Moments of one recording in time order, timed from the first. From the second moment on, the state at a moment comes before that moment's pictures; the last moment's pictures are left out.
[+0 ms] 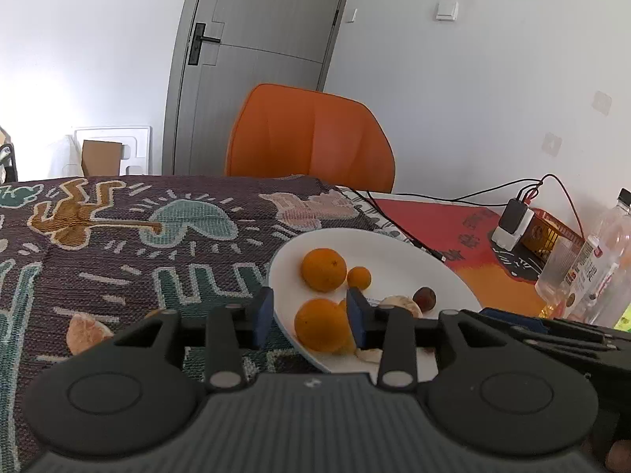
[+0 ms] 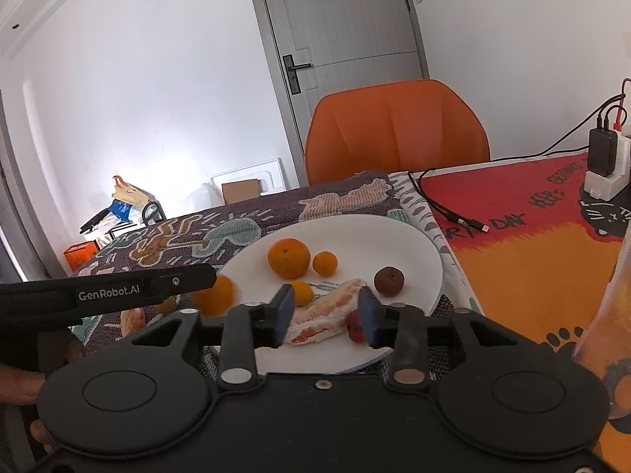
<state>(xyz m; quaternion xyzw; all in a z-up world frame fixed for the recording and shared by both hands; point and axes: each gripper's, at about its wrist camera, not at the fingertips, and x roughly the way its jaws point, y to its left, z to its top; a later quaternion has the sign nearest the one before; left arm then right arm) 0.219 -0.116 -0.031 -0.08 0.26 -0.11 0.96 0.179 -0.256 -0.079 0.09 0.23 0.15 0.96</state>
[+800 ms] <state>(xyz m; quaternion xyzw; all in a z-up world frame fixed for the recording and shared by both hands) 0.178 -0.045 -0.025 -0.09 0.25 -0.03 0.96 0.170 -0.219 -0.072 0.08 0.23 0.18 0.95</state>
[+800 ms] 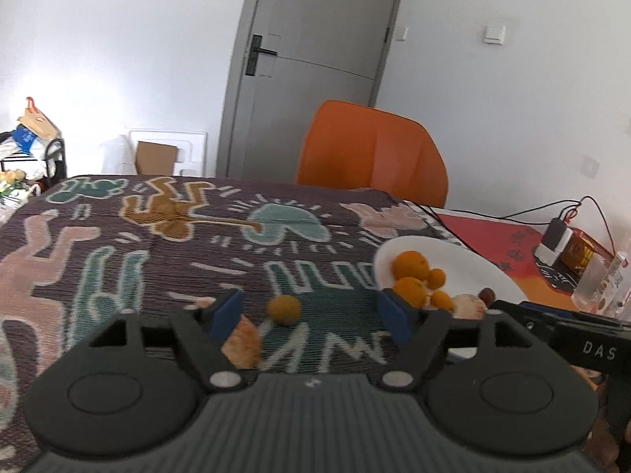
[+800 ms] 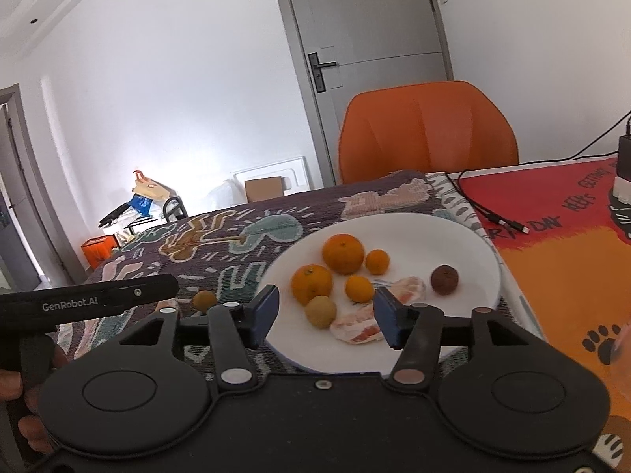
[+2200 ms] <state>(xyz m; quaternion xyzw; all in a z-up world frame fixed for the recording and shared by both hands) 0.208 -0.013 -0.061 -0.10 0.29 0.02 0.95 0.199 -0.159 -0.068 0.05 0.25 0.25 0.93</state>
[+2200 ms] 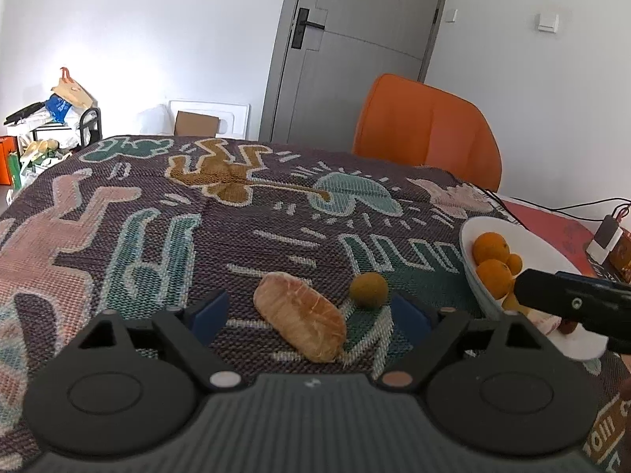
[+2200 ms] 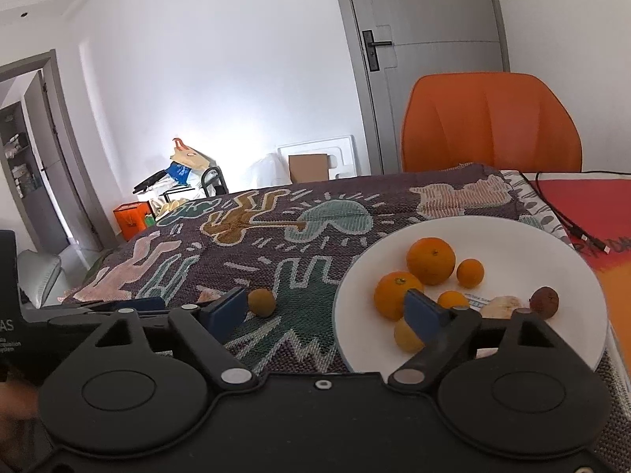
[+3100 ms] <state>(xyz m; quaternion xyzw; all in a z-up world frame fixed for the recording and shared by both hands) 0.216 -0.003 -0.074 -0.08 0.31 0.02 0.95 0.204 -0.140 -0.066 0.03 0.25 0.26 0.93</state>
